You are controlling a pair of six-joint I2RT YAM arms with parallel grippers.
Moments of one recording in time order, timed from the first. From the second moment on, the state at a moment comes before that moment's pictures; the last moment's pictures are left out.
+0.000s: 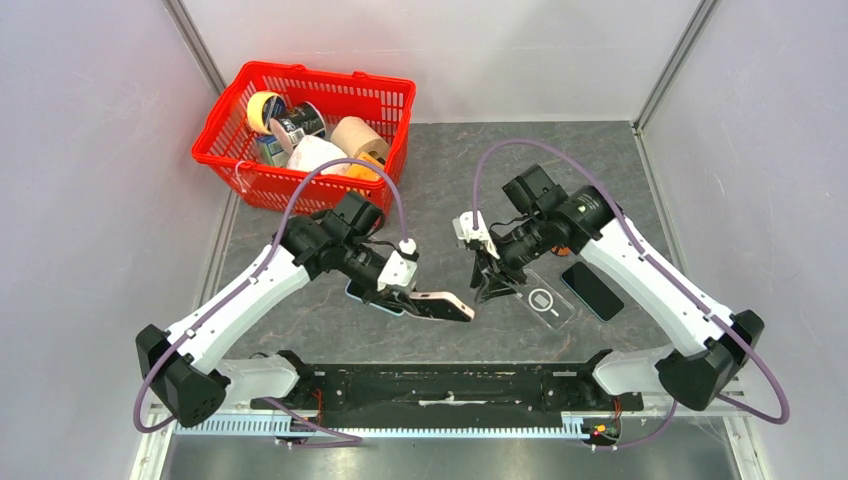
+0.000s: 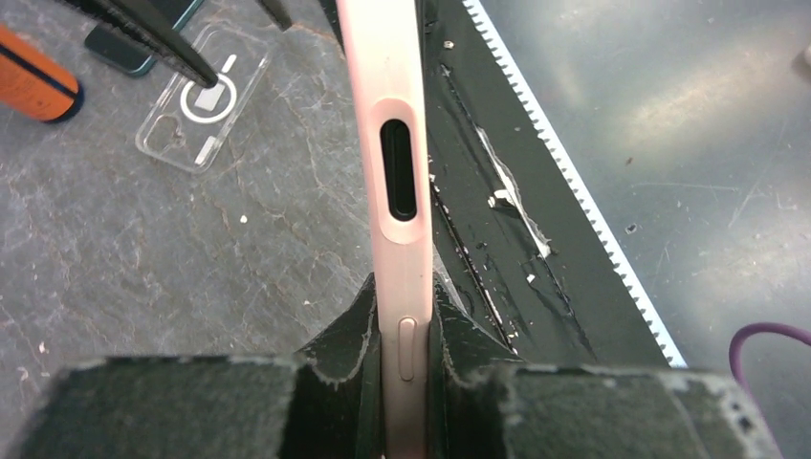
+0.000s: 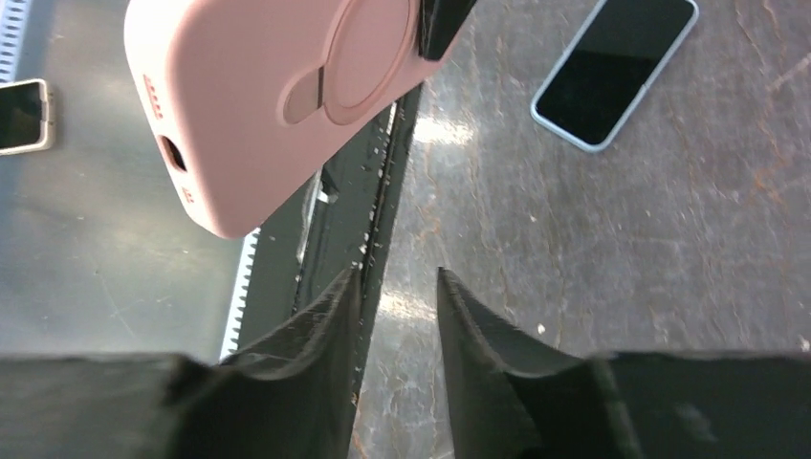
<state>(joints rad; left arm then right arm) -0.69 1.21 1.18 -1.07 1.02 1.09 0.66 1.34 1.45 -1.24 -0.90 -0.85</state>
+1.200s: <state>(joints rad) -0.62 1.14 1.02 -0.54 0.95 0.40 0.65 1.25 1.38 -1.02 -0.75 -0.63</state>
